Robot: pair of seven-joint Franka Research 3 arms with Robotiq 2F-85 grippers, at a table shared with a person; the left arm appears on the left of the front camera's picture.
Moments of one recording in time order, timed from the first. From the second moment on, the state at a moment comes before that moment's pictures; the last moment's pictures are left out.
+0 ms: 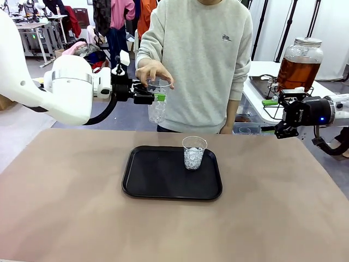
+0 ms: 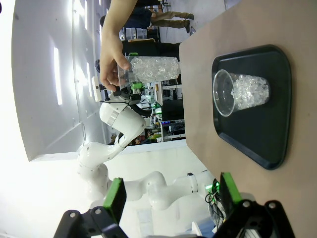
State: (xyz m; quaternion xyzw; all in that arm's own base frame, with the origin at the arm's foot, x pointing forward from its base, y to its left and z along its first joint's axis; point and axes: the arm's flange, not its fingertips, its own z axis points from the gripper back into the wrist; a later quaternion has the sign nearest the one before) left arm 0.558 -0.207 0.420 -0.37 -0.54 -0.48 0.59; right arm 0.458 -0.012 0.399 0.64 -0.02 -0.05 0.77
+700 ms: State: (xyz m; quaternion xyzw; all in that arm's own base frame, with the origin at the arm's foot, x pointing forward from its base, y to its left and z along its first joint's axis) left arm 0.559 -0.206 0.420 -0.37 -0.54 -0.48 0.59; right arm 0.458 -0.012 0.399 0.64 -0.02 -0.05 0.77
